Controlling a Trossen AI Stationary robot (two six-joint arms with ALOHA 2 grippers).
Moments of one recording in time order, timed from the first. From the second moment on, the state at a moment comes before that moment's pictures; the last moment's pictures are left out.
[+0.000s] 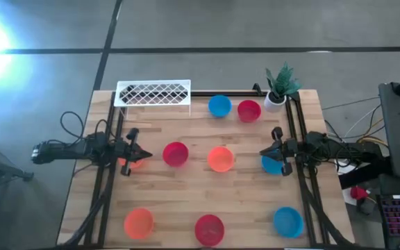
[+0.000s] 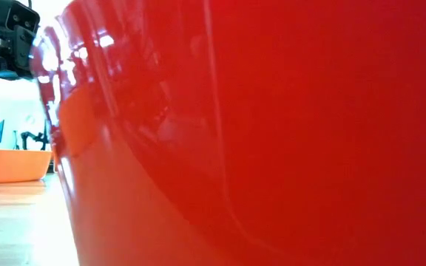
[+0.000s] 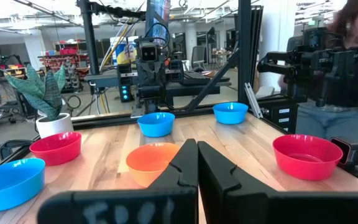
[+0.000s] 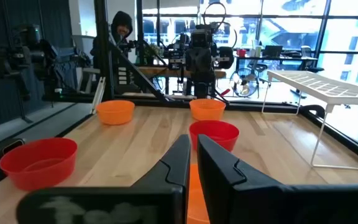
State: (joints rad) left arm 0.00 0.02 0.01 0.04 0.16 0.07; right arm 0.00 0.01 0.01 0.04 -0.13 0.02
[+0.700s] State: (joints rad) left arm 0.00 0.01 0.01 0.04 0.16 0.07; right arm 0.00 0.01 0.01 0.04 -0.13 0.01
